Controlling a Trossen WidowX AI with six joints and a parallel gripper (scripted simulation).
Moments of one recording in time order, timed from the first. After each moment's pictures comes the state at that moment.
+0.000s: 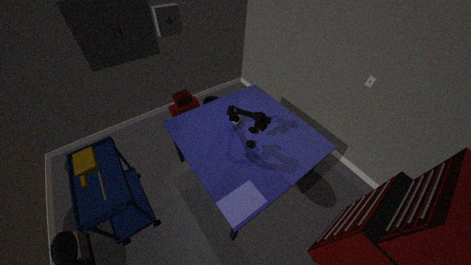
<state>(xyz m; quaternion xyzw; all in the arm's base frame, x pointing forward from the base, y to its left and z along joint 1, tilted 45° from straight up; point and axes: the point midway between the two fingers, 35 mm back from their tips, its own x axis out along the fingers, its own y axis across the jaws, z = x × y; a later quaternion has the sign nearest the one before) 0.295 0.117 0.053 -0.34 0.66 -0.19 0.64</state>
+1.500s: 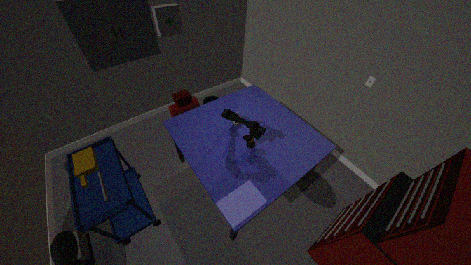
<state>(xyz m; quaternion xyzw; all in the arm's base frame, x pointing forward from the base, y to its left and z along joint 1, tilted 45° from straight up) 0.325 0.036 0.065 -0.34 0.66 -0.20 0.64</state>
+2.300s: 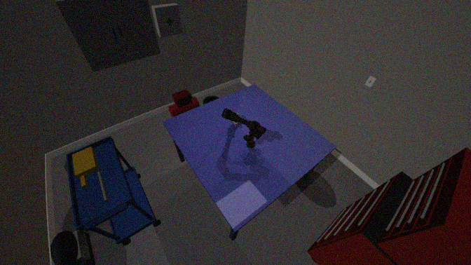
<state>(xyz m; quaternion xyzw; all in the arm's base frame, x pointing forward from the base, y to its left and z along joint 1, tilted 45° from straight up) 0.324 0.037 0.065 -0.37 0.66 -0.17 0.63</state>
